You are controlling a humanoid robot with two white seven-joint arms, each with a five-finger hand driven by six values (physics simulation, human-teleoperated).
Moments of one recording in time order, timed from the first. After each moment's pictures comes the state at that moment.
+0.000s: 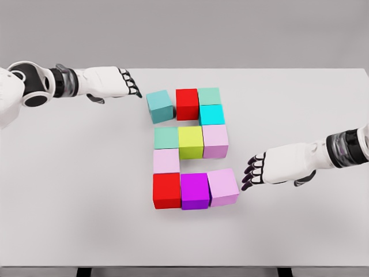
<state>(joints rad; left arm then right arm) -1.12 0.59 -1.18 -1.00 -0.81 -0.61 -0.20 -1.05 -1.07 1.32 -1.77 0.29 -0.61 0.61</state>
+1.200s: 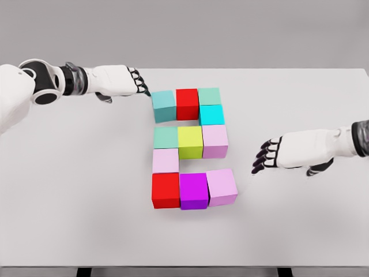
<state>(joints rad) -1.14 0.54 -1.18 -0.97 -0.81 -0.61 -0.20 -1.02 -1.15 1.21 -1.75 0.19 -0.61 0.61</state>
